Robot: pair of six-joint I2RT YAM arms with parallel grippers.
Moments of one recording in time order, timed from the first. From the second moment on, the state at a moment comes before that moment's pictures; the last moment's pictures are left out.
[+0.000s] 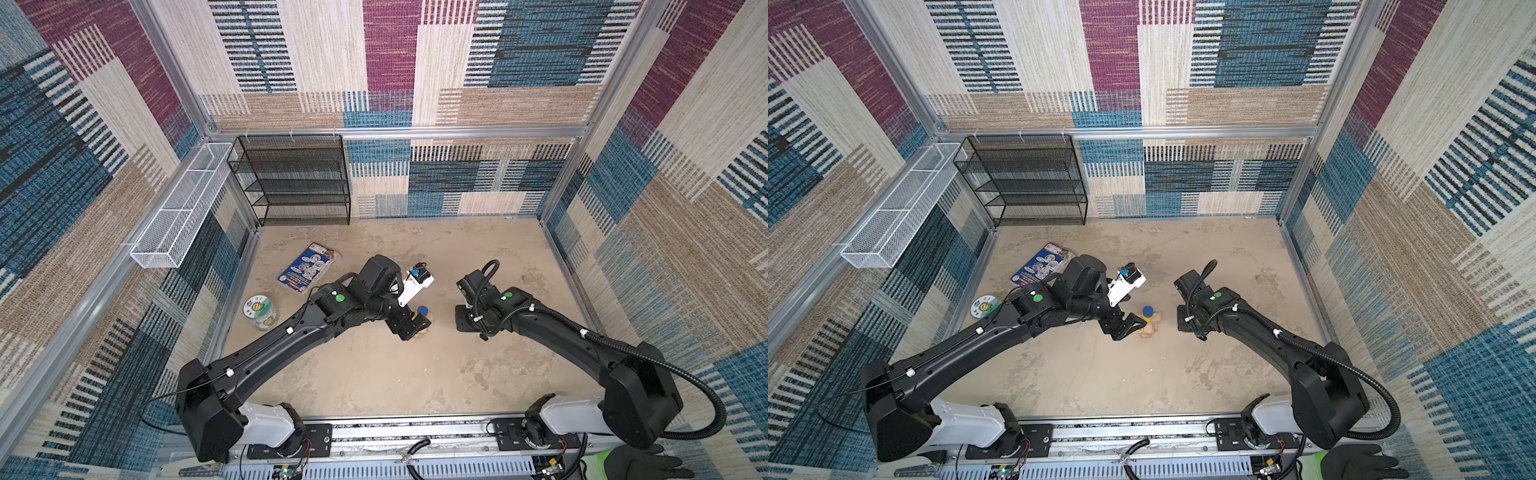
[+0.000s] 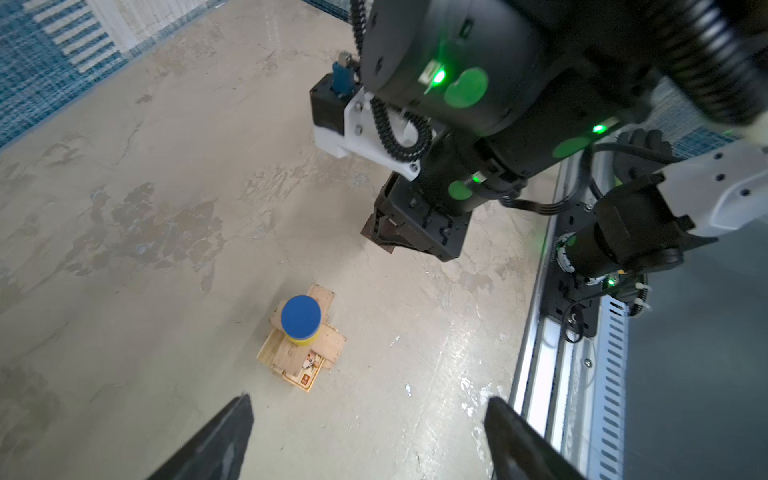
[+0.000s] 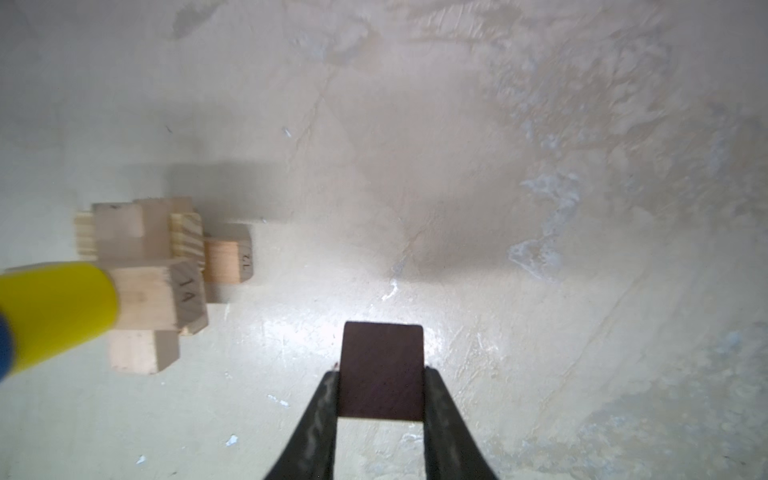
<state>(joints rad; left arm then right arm) -0.84 1.36 1.27 -0.67 0.24 0.07 0.56 1.36 0.97 -0.79 0.08 0.53</state>
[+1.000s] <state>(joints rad) -0.84 1.23 0.93 -0.50 0.13 -0.36 0.75 1.59 1.42 -0.98 0.03 0.54</state>
